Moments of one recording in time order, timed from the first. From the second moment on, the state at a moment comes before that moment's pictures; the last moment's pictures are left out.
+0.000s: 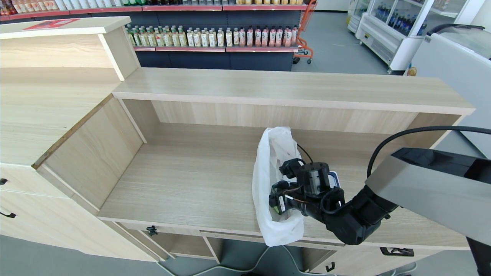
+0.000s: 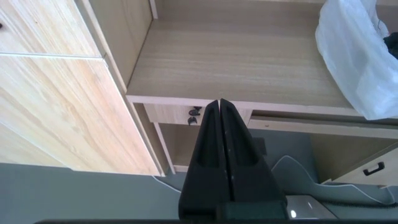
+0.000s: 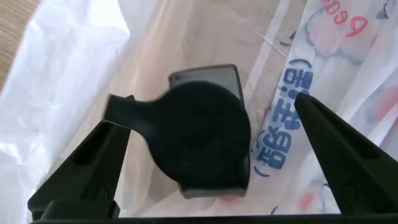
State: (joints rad) left arm 0.00 0.00 0.00 0.00 -0.03 0.01; right arm 0.56 2.28 -0.95 -0.91 -0.08 0.00
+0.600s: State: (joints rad) left arm 0.00 0.00 0.00 0.00 -0.03 0.01; right arm 0.55 2.14 -1.00 -0.92 -0.08 0.08
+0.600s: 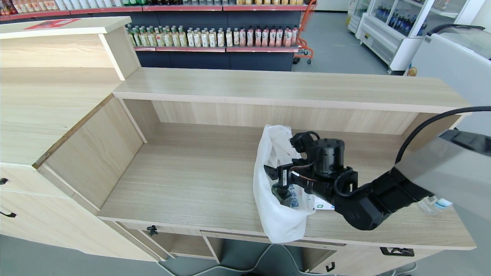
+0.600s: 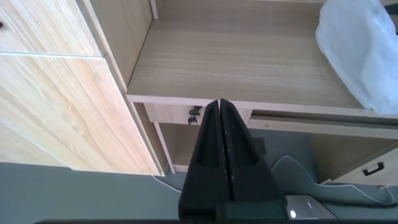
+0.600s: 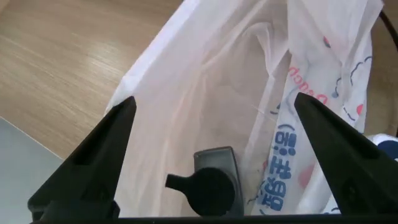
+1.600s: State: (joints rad) left arm 0.00 0.00 0.00 0.00 -0.03 0.01; right arm 0.41 1.66 -0.64 -0.74 -0.17 0.08
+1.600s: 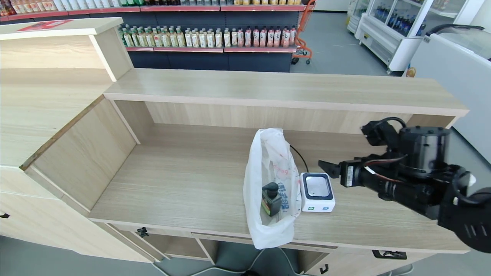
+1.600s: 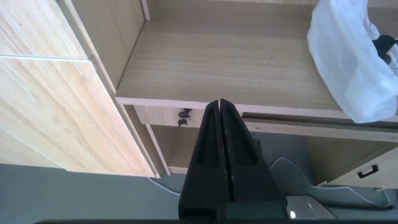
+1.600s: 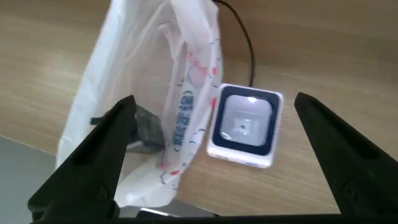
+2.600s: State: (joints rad) left arm 0.00 0.00 0.00 0.00 -0.03 0.01; right arm 0.25 1.25 -0.35 -0.52 -0.14 0.08
